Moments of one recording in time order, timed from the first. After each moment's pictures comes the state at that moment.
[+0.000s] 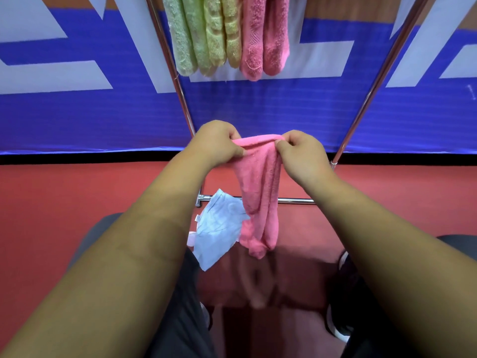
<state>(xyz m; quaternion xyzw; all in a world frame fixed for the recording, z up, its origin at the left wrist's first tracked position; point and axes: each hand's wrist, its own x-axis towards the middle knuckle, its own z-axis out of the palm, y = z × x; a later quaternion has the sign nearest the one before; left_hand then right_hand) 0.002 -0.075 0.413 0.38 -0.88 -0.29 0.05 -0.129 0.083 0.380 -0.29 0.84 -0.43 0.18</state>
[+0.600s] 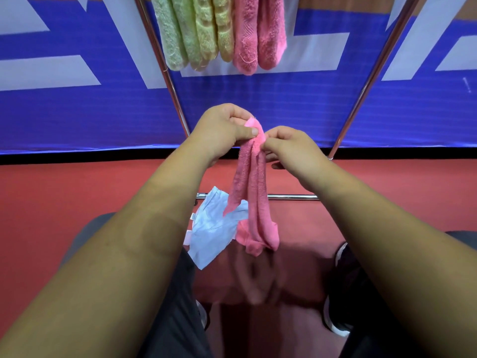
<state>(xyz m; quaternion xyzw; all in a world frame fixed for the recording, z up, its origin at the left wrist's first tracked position) -0.019 -0.066 0.406 0.34 -0.72 -0.58 0.18 -0.132 0.083 0.386 -0.28 0.73 -0.51 0.36</state>
